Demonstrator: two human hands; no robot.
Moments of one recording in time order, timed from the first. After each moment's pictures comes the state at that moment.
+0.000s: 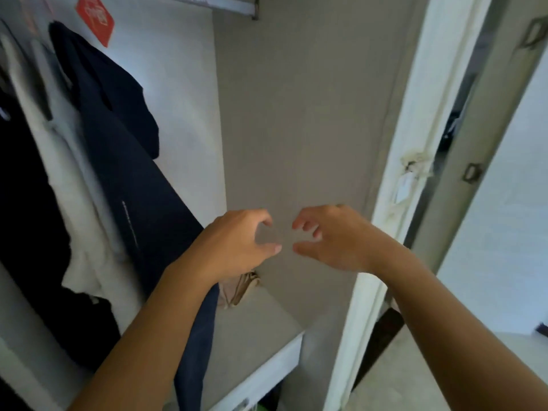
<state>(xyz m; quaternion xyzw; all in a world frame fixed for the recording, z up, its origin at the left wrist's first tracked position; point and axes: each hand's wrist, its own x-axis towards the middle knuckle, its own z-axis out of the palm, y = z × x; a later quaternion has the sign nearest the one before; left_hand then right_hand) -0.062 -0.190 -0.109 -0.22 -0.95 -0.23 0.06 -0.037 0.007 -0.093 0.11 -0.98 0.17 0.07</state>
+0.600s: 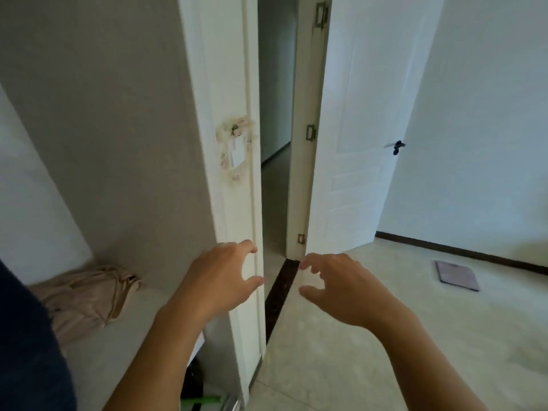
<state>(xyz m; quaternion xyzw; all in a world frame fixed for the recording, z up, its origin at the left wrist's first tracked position) 0.044 -0.014 -0.178 -0.41 -0.90 -0.17 -0.02 0.179 0.147 -0.185 -0.20 -0.96 0.19 0.04</state>
